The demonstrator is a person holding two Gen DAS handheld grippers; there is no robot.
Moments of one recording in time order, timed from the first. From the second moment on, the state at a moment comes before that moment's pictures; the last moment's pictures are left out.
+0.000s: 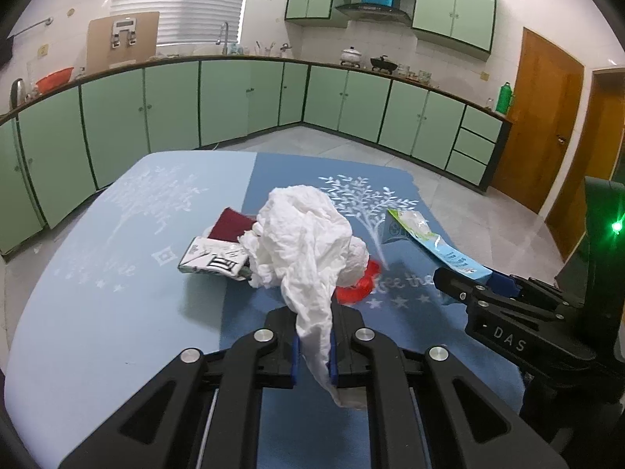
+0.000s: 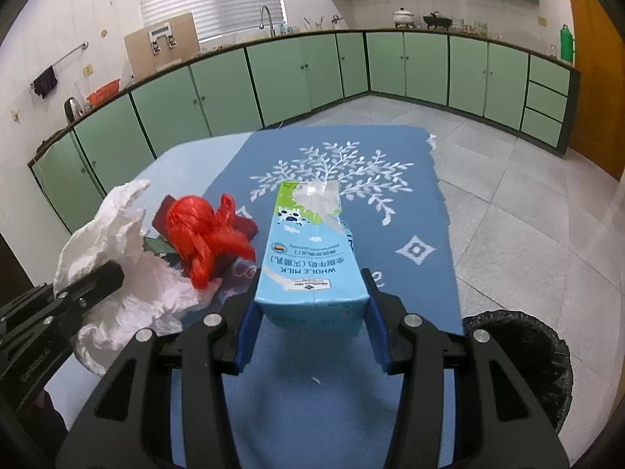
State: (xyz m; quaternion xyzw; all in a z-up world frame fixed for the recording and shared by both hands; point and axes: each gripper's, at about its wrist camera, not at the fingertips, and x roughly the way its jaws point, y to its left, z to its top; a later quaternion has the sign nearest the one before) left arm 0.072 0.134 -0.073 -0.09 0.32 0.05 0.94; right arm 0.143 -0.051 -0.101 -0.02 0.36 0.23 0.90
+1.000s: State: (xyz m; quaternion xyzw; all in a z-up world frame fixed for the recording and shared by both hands) left arm 0.062 0.045 -0.021 -0.06 0.27 -0.07 0.96; right arm 0.078 -0.150 -0.018 0.01 0.27 0.19 0.94
